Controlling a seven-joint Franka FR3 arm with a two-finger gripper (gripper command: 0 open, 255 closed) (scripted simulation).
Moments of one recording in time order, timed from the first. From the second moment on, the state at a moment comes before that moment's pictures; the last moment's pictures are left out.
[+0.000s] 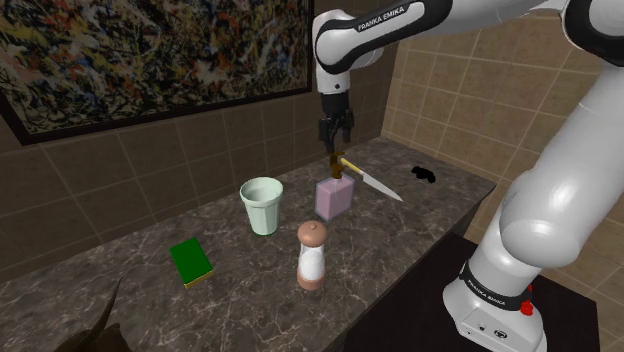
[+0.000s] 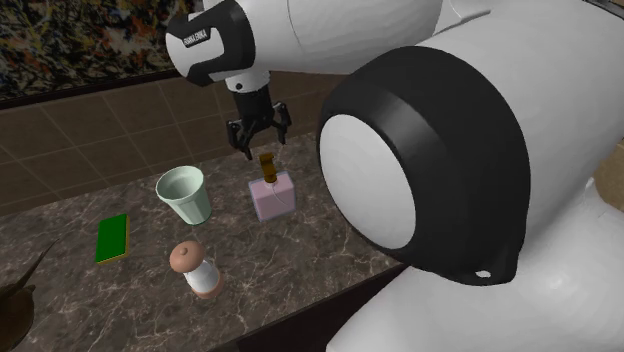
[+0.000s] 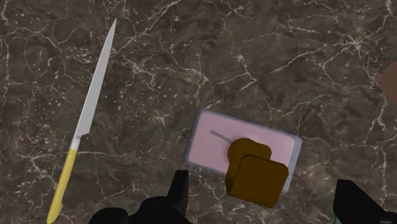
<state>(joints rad) 0.03 -0.09 -0.02 -2.08 -0.01 1.78 -0.07</state>
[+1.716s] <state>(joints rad) 0.03 -0.03 -0.02 -2.13 -0.01 1.88 -0.07</state>
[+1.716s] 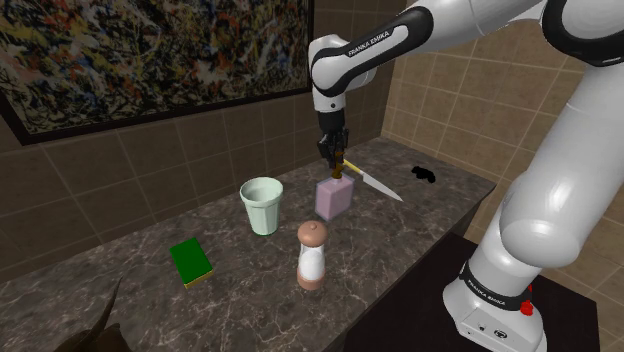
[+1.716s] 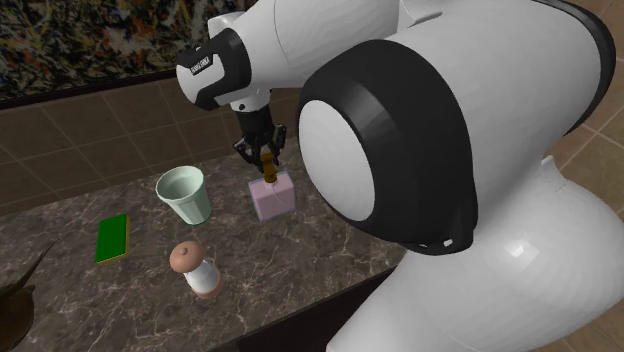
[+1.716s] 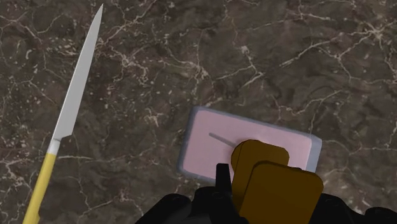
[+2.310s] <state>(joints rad) 0.03 -0.06 -0.02 -2.06 -0.01 1.78 -0.07</state>
